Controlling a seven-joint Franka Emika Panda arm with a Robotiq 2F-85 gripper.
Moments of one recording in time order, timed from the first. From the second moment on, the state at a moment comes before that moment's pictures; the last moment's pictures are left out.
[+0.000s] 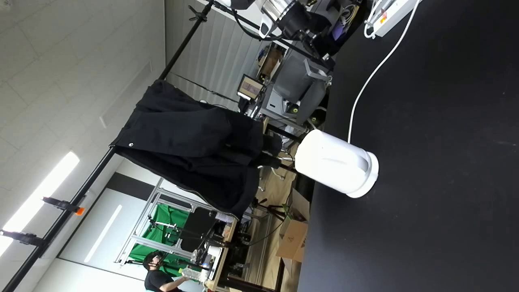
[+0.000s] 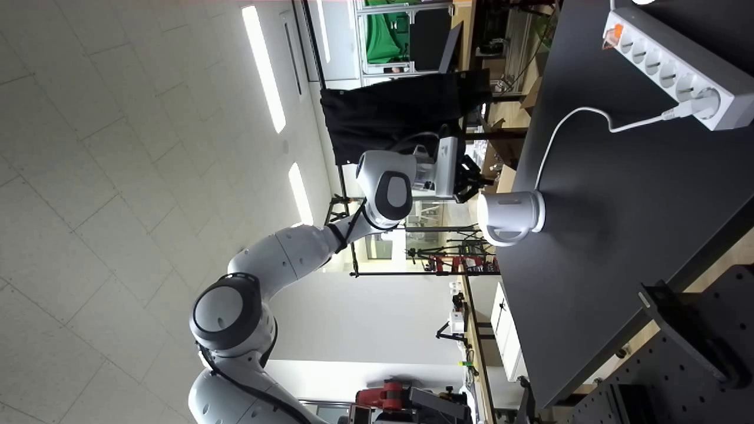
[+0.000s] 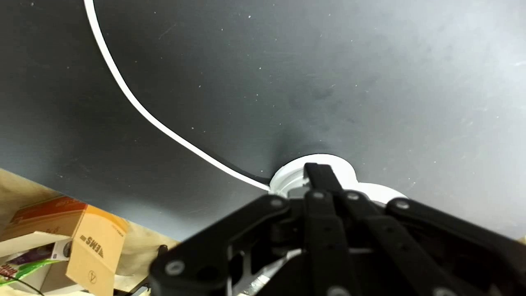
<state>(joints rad) -0.46 0.57 0.30 -1.96 0.37 2.60 -1.29</state>
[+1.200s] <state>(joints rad) -0.36 0.54 0.50 -1.99 0.47 2.77 -1.52</state>
